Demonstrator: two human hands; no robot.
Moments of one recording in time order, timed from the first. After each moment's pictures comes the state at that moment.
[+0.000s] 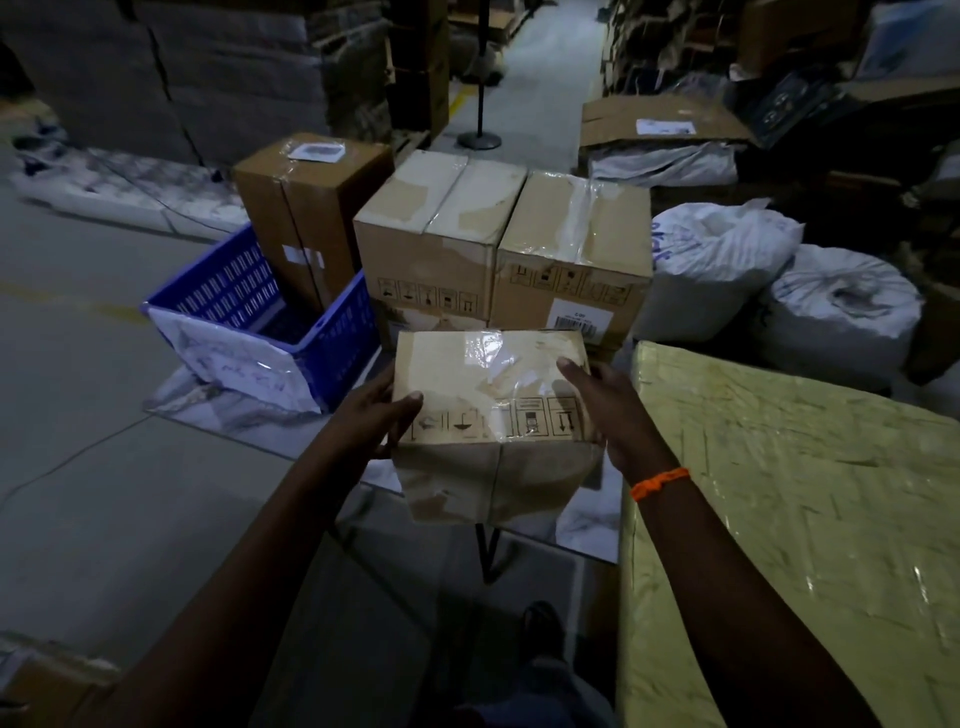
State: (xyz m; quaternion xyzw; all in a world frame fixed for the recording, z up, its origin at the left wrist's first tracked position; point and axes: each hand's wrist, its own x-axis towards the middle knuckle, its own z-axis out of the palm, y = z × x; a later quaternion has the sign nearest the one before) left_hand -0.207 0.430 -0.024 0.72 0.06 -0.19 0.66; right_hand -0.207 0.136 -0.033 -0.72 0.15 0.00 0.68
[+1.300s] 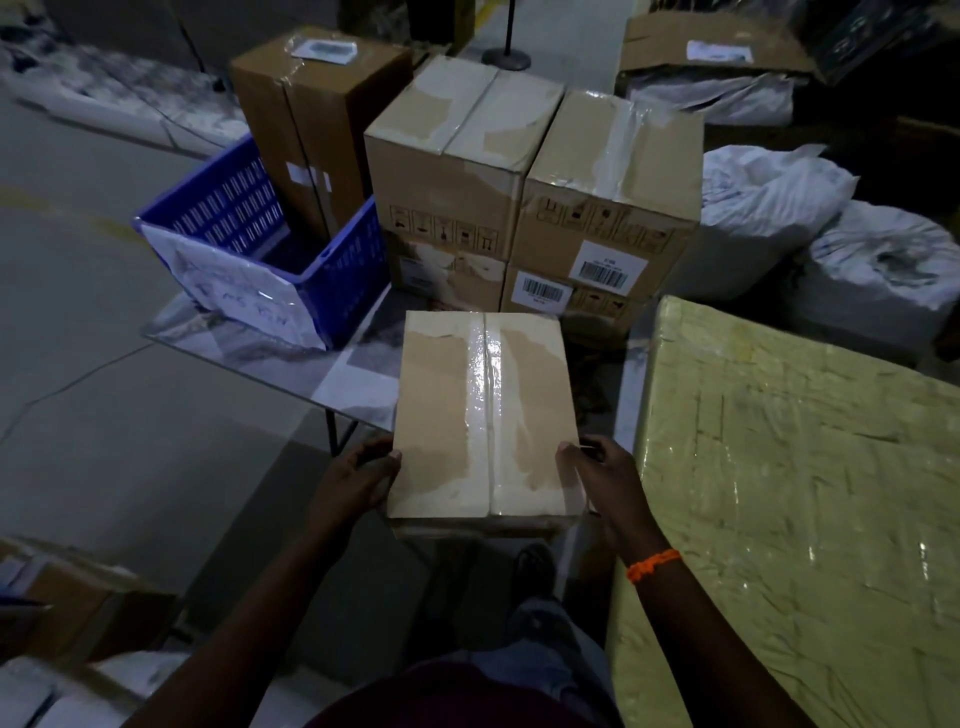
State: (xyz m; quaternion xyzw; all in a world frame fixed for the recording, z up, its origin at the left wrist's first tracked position) left_hand -0.295 0.450 -0.144 0.70 0.20 -0.15 0.67; right_hand -0.291 0.142 -0.159 -0.77 0.24 0.02 0.59
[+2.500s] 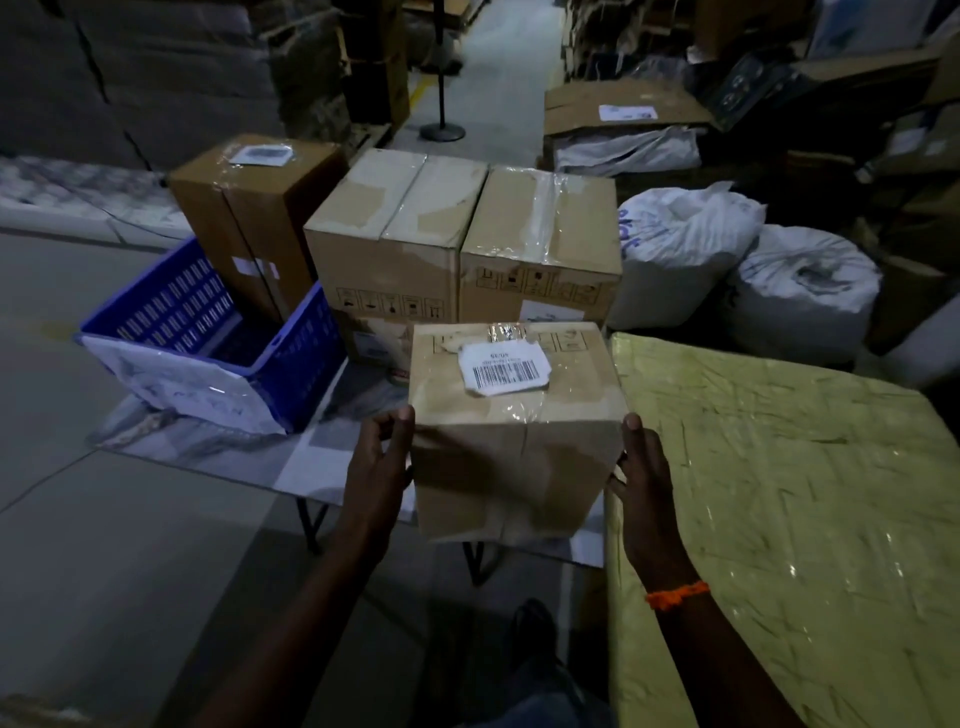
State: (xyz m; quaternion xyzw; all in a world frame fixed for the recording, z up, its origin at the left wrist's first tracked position) left_hand -0.233 0.369 -0.055 0.68 0.11 -0.08 0.72; right_hand -0.283 0.111 -0.080 -0.68 0.25 -0.16 0.67
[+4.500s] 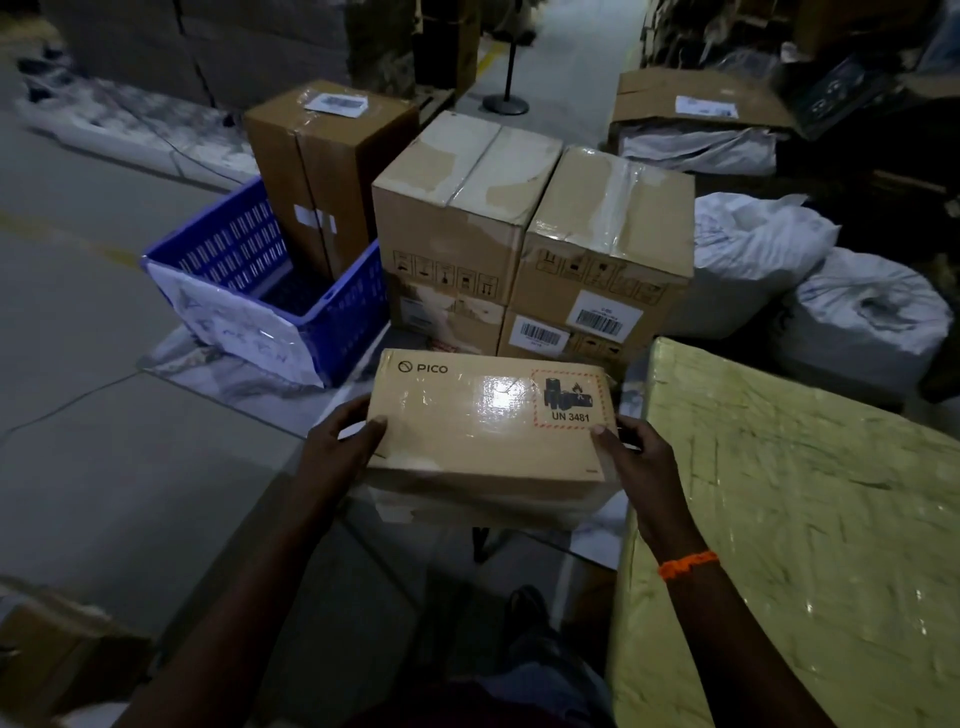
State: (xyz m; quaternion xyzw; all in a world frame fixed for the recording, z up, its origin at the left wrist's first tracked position) left_hand -0.236 0.461 -0.083 0.76 0.12 -0.05 0.64; right_hand -0.237 0.103 -0.114 -0.77 0.19 -0.06 0.60
